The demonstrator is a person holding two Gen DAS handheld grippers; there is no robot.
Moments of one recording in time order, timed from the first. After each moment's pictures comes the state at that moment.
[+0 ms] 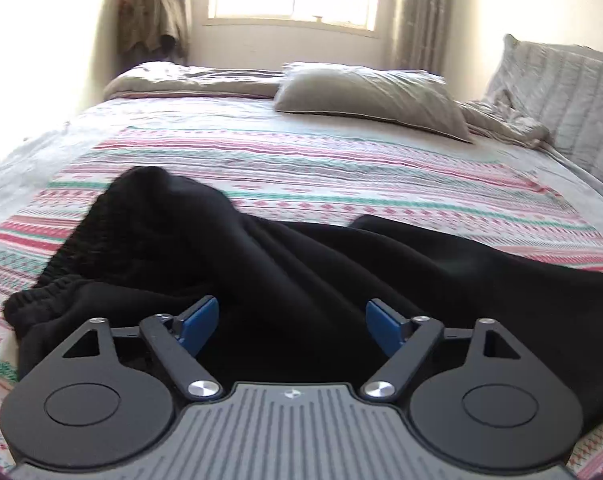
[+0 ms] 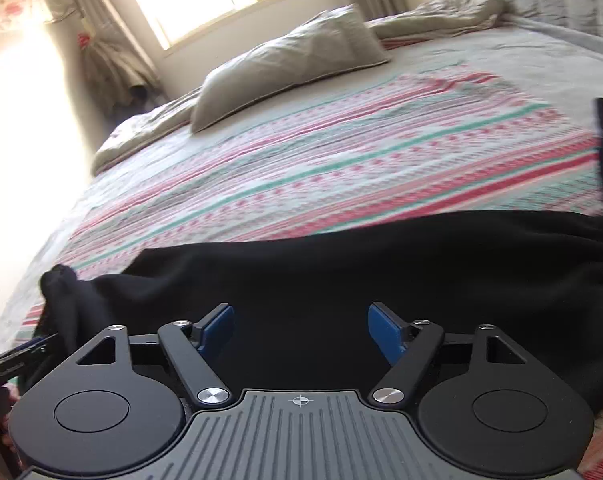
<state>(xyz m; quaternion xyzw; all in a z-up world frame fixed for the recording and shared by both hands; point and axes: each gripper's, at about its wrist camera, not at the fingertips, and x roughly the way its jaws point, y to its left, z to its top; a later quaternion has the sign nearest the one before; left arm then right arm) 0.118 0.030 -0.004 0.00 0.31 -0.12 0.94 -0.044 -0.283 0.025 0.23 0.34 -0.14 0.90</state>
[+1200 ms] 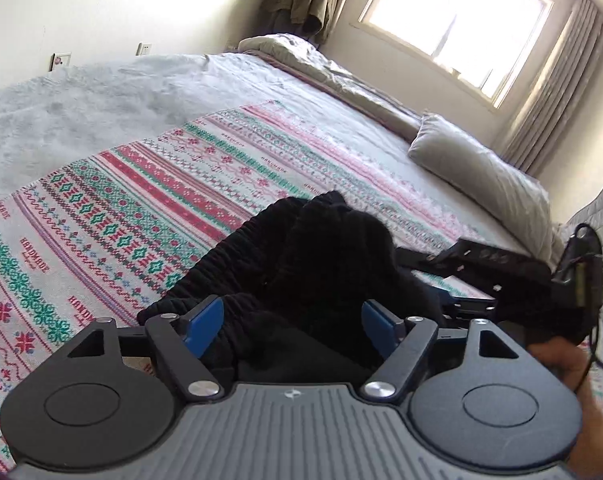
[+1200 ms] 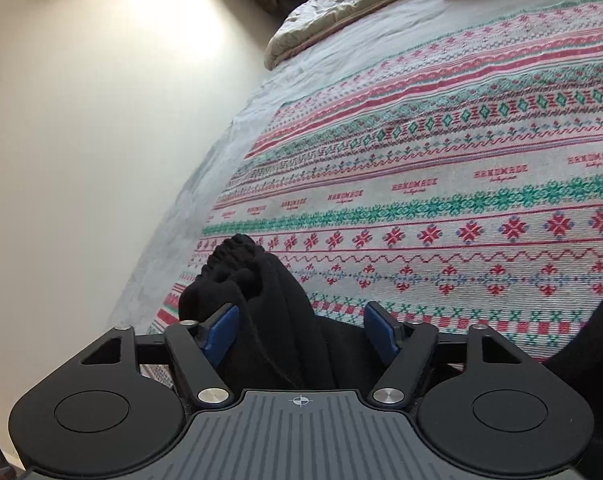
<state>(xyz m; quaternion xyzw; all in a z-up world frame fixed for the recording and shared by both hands) 0.148 0.163 0.020 -0.21 0.32 -0.02 0.92 0.302 -0.066 -0.056 0.30 0.41 0.16 0.85</state>
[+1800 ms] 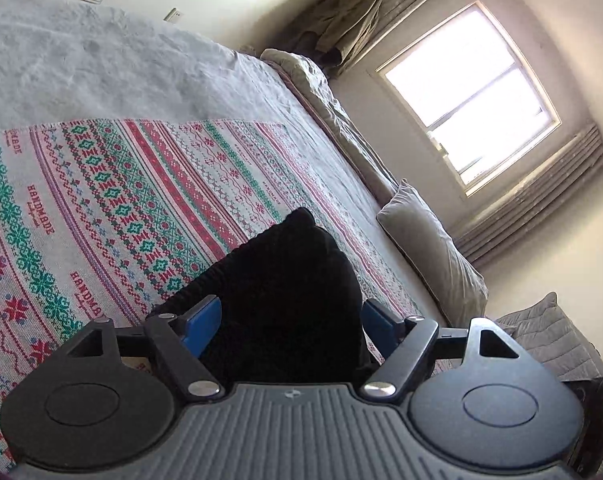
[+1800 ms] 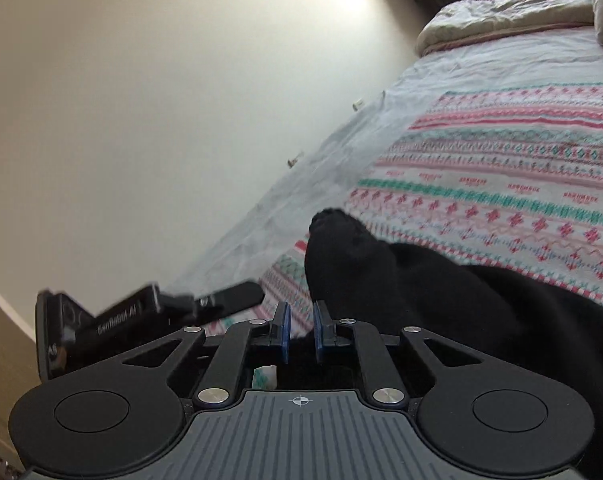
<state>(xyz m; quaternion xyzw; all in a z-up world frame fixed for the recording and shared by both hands) 0.137 0.224 0.013 -0.39 0.28 -0.05 0.88 0.233 0.024 0.003 0.19 0.38 0.33 0.84</state>
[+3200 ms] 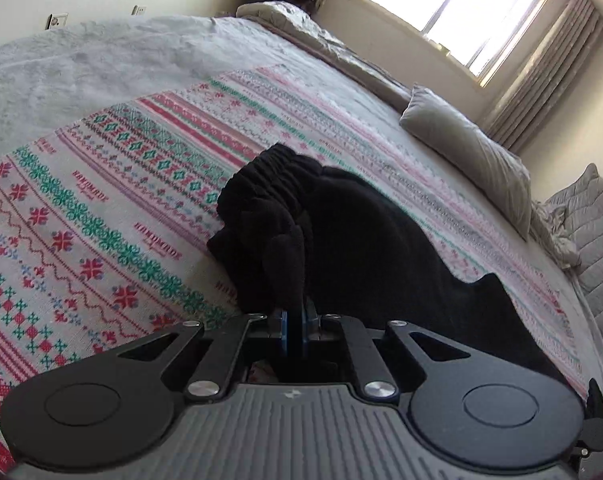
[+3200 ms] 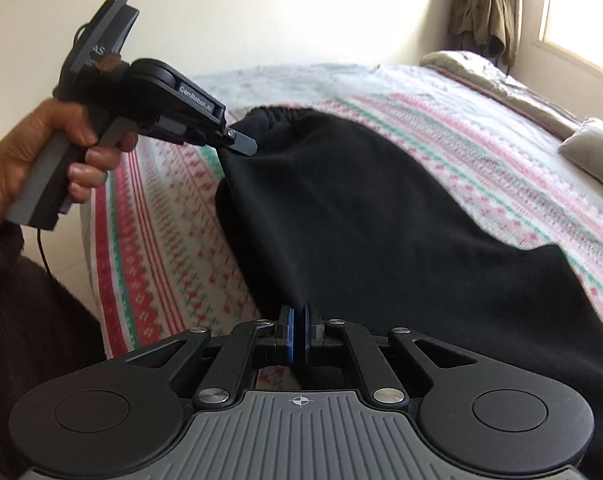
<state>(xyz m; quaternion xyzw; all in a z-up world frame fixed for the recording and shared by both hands) 0.107 0.215 -0.008 -0.22 0.38 -0.06 0.90 0.071 0.029 -0.027 -0.14 0.38 0.25 0.88</state>
